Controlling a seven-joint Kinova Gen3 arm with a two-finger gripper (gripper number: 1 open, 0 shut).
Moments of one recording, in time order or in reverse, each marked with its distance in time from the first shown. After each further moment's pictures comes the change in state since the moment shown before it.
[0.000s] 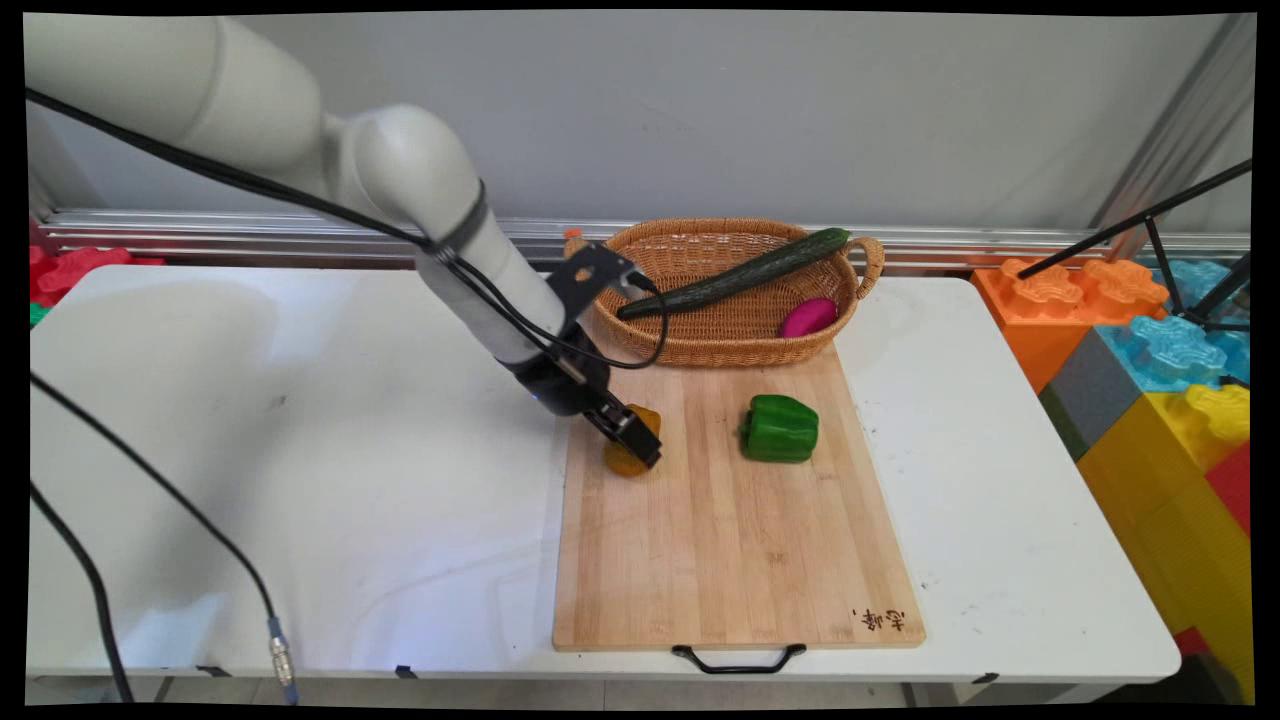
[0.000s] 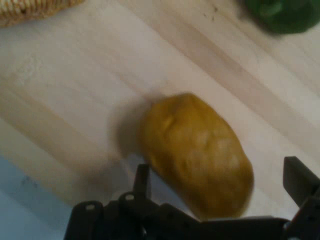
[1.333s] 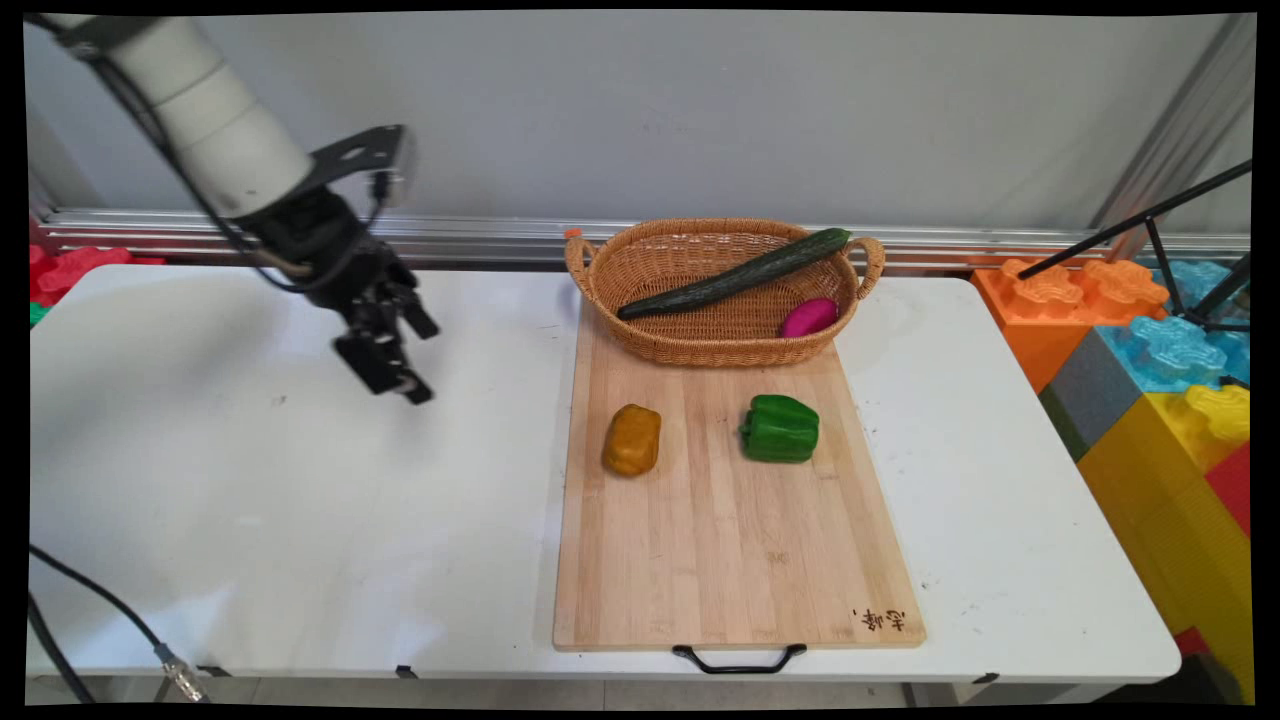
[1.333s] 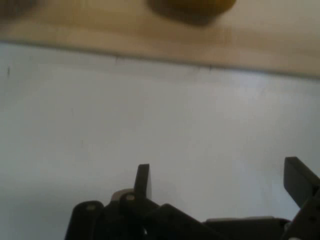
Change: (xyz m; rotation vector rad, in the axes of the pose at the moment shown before) arm -0.055 -0.091 -0.185 -0.037 -0.119 0.539
